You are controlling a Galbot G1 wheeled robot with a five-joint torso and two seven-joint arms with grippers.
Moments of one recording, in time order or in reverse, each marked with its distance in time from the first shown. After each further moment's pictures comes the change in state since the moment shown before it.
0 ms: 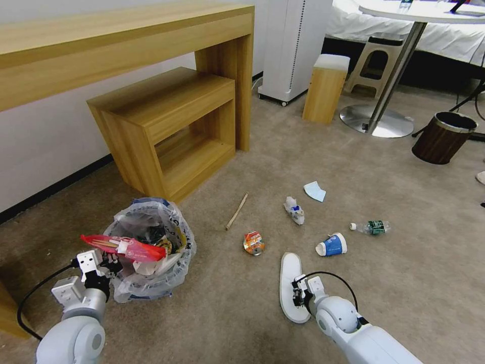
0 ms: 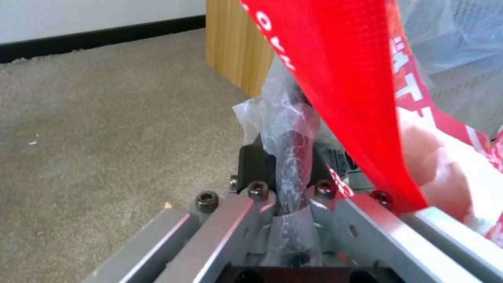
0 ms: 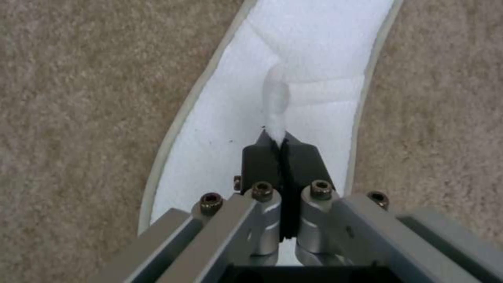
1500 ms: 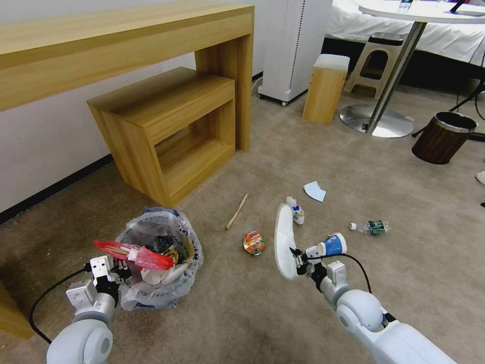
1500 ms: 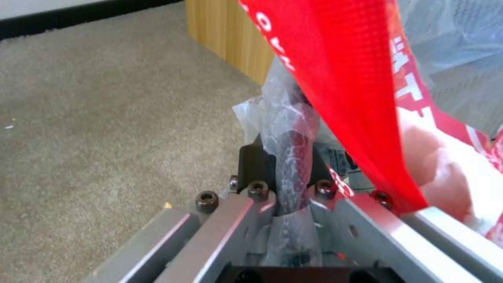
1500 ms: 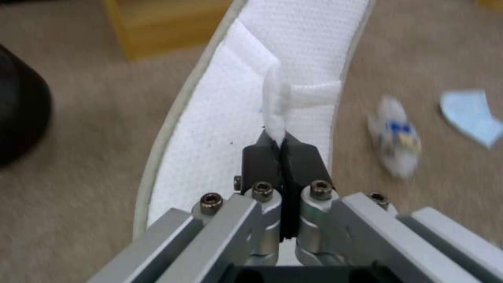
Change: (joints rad) left arm 0.017 0.024 0.056 0.021 0.028 0.021 0.009; right arm -0.052 -0.146 0.080 0.258 0.016 0.481 -0.112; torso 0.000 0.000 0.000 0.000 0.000
